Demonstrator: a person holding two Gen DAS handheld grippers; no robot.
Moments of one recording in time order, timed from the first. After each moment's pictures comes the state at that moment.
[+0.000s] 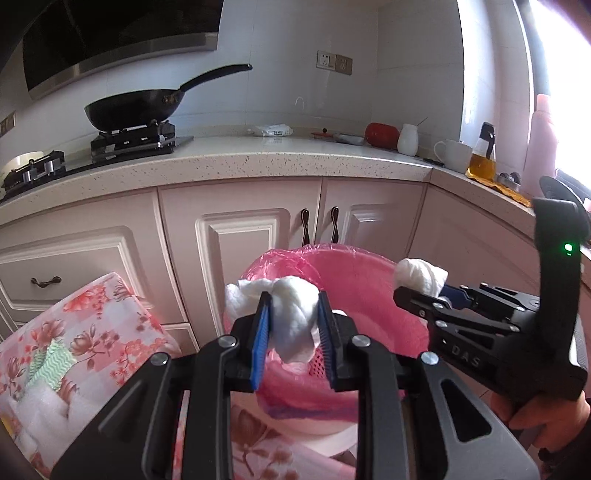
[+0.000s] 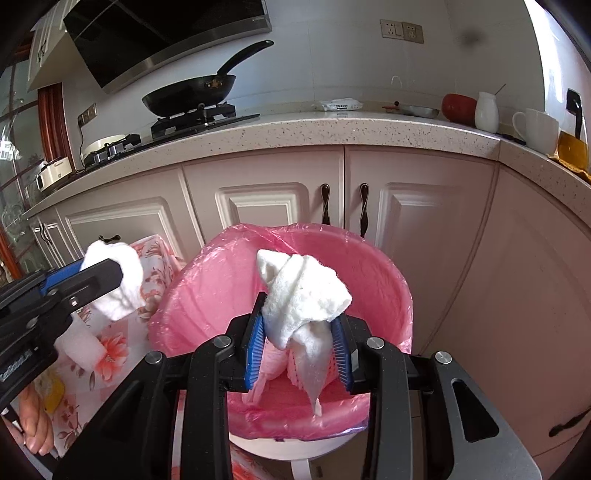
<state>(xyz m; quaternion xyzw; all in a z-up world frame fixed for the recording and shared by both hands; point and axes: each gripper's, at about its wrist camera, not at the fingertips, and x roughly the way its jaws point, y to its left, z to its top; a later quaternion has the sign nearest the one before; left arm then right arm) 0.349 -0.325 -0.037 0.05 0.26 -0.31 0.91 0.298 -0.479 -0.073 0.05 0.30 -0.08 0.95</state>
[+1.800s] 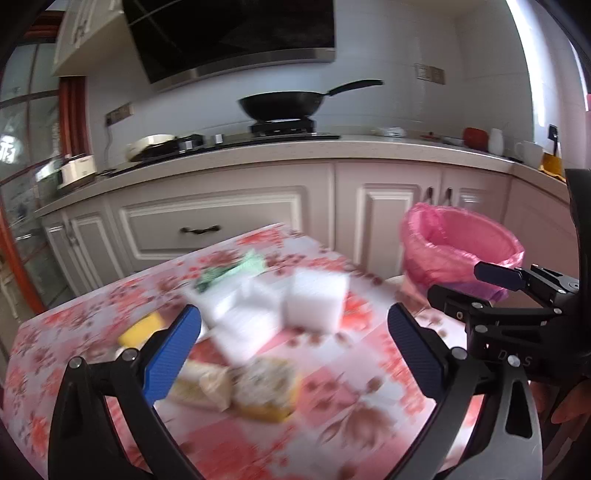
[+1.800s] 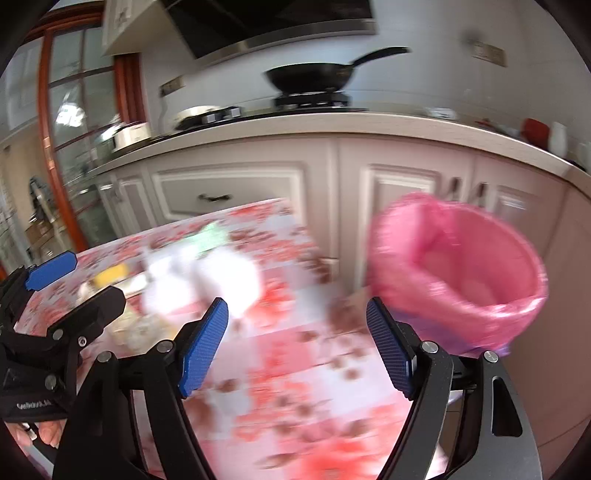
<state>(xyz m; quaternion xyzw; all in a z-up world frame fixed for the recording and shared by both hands) 0.223 -0.103 -0.052 0.07 0.24 -0.10 0.96 0.228 -0.269 -0.084 0.02 0.29 0.07 0.95</state>
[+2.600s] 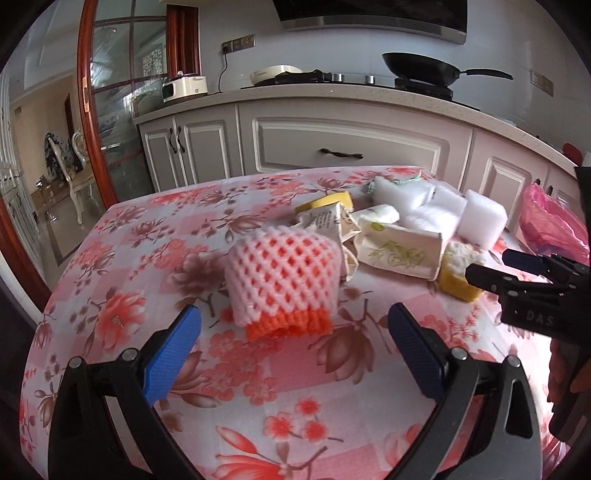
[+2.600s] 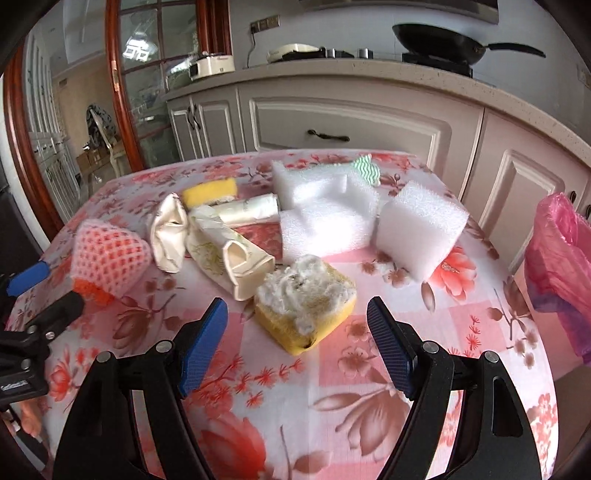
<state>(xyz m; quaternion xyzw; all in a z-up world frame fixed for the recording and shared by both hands) 0.160 0.075 -0.113 -0.01 0.33 0.08 0.94 0.253 -0.123 -0.145 -0.05 0.37 0.18 0.91</state>
